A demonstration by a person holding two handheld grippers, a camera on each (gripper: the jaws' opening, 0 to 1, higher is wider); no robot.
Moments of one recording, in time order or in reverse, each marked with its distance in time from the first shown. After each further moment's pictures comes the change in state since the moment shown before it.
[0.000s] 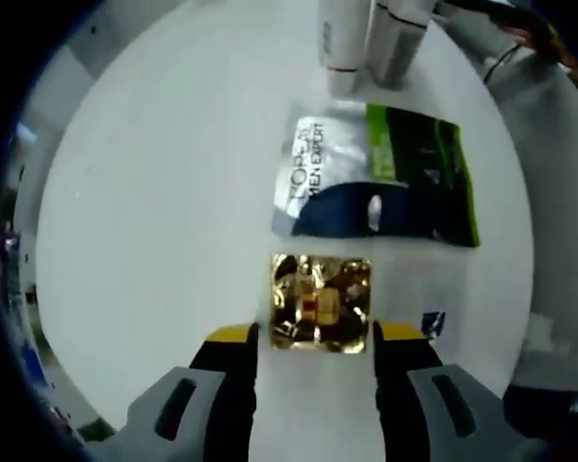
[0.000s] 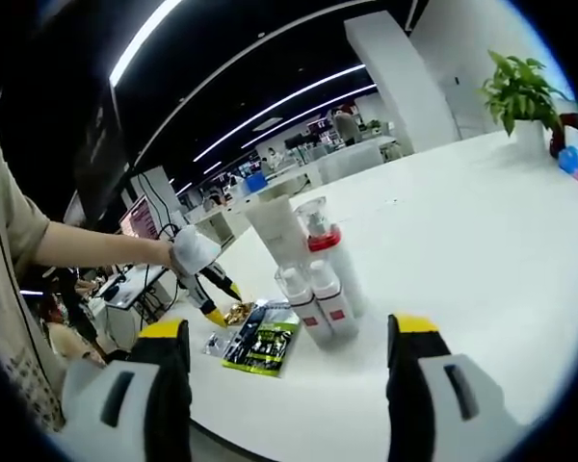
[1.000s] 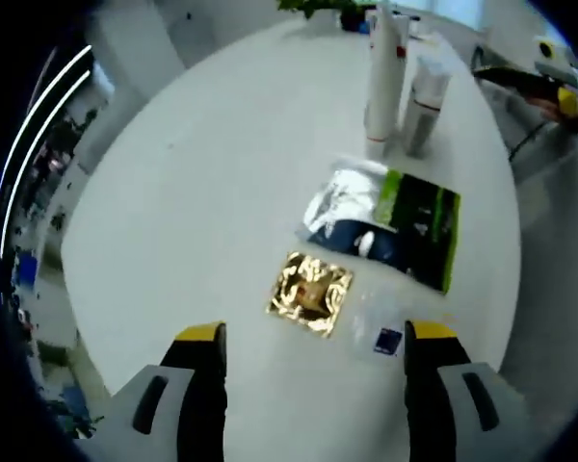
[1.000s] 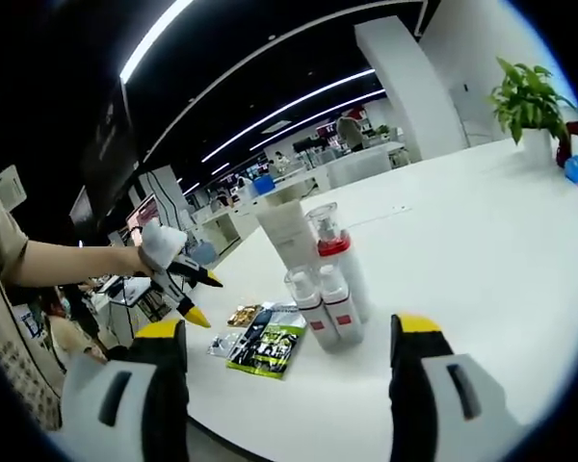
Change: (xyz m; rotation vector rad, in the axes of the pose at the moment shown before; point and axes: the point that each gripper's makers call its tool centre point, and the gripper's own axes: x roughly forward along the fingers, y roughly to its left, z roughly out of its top) left arm -0.061 -0.034 -0.007 -0.401 -0.286 0.214; right arm -0.001 0.008 0.003 -0.042 -0.016 0.036
